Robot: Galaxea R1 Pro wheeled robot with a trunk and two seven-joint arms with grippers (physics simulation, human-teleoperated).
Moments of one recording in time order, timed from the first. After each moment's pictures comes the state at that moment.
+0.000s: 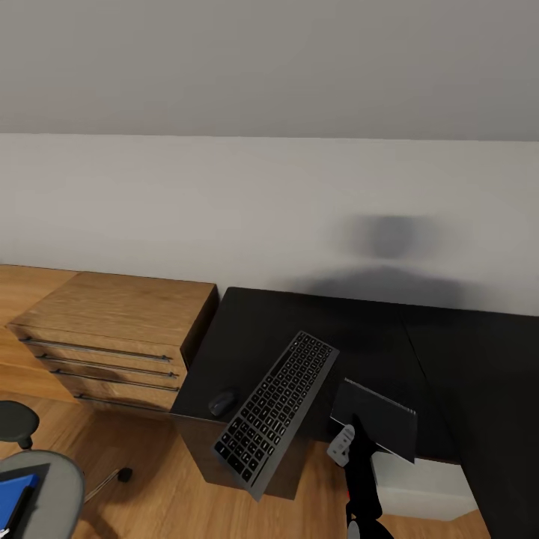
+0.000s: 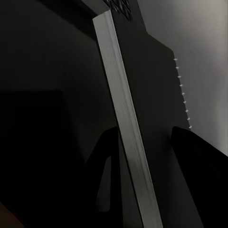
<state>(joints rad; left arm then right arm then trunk) -0.20 -0.01 0.22 -0.02 0.17 -0.72 -0.10 -0.30 -0.02 0.46 -0.72 0.77 0.12 -0.72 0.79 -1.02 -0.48</state>
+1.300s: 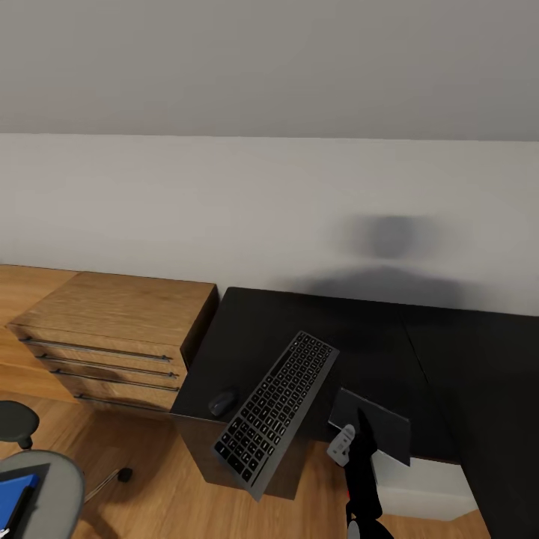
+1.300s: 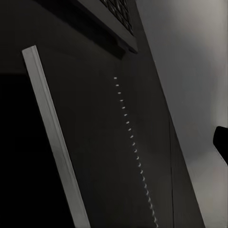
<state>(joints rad) -0.20 -0.01 0.22 -0.02 0.17 -0.72 -0.10 -0.30 -0.02 0.46 -0.72 0.77 0.12 -0.73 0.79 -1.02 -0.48</state>
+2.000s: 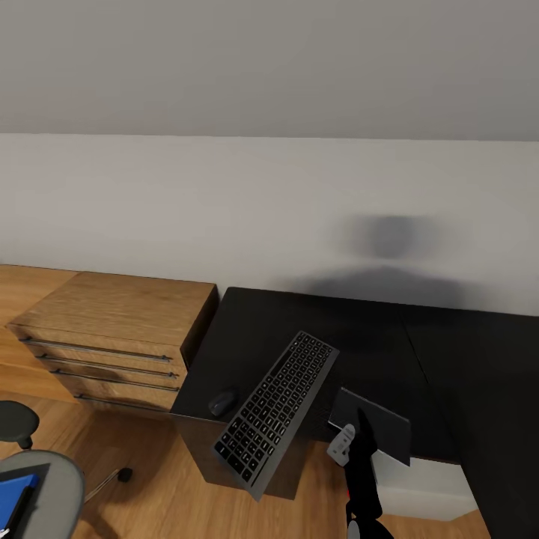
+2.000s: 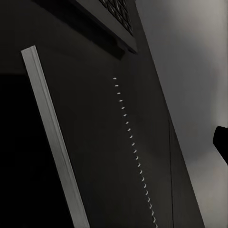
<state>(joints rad) -0.20 -0.01 0.22 -0.02 0.17 -0.72 -0.10 -0.30 -0.02 0.46 -0.72 0.77 0.12 -0.73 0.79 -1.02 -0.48</state>
